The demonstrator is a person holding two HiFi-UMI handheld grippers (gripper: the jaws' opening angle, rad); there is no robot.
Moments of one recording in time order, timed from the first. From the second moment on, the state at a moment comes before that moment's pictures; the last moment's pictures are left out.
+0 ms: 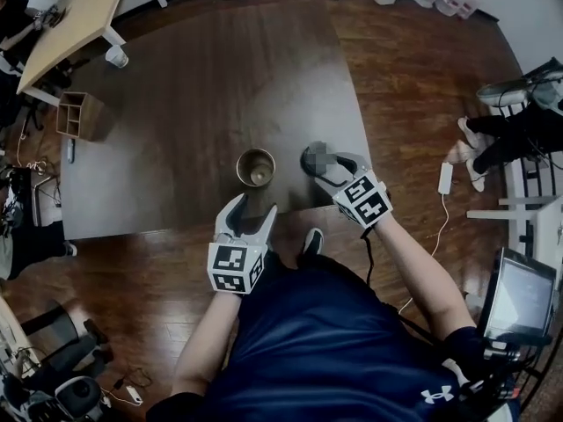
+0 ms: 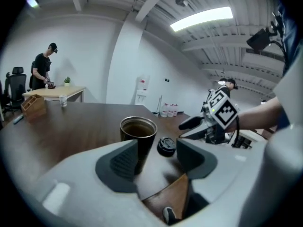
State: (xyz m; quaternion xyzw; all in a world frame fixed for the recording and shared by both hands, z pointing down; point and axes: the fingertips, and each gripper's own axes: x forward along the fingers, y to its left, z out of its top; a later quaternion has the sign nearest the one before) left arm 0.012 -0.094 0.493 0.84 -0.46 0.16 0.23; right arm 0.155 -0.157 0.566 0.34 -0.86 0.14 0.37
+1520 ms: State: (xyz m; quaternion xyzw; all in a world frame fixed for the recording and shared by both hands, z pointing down) left arm -0.023 -0.114 0.517 0.86 -0.42 0.21 0.16; right arm 0.110 -0.184 0.522 0.19 -0.85 0.16 0.46
